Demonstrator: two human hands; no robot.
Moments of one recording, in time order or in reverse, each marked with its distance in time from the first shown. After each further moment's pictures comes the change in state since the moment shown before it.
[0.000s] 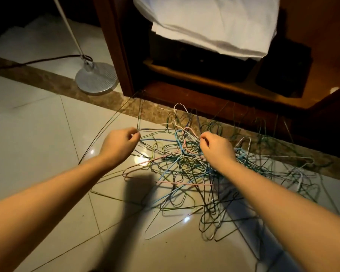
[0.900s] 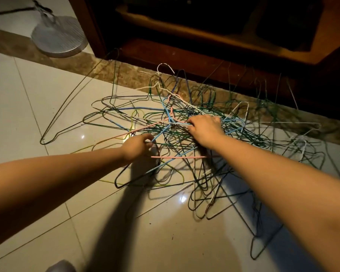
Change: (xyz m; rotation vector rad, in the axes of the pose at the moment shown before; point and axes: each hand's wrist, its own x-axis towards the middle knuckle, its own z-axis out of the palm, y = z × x) left_hand -0.018 0.006 0.147 -0.269 -0.519 -0.191; right_hand 0.023 0.068 0.085 -0.274 -0.196 -0.108
